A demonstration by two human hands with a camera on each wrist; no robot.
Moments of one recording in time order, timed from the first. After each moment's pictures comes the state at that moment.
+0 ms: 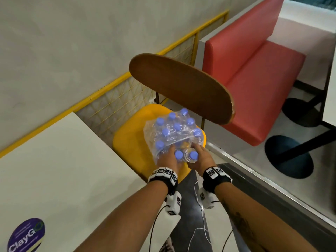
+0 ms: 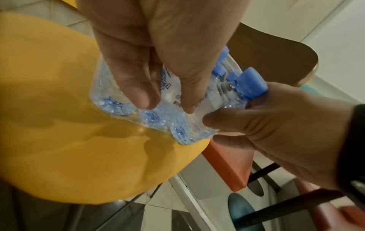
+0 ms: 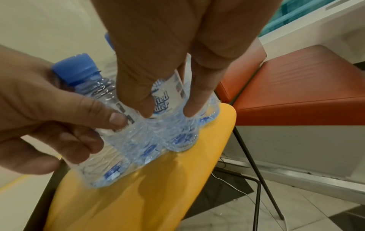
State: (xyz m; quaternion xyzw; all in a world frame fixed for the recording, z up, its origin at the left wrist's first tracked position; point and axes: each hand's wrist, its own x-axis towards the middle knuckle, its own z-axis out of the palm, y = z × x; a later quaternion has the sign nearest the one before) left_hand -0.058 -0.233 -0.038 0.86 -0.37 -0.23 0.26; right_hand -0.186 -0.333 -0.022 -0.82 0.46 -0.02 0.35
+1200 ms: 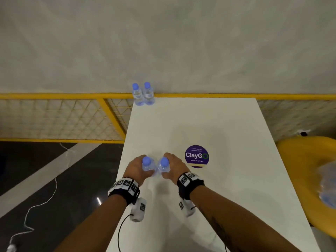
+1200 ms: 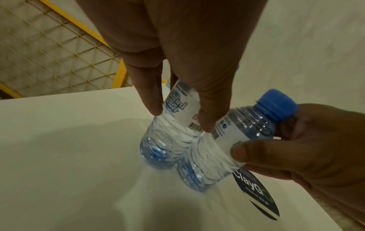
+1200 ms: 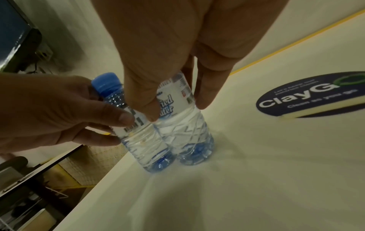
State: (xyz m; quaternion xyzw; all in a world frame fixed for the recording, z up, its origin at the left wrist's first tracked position) left_hand 0.084 0.499 -0.011 0.92 0.10 -0.19 0.34; right_hand 0.090 0.310 -0.025 -0.91 -0.06 0.21 0.36
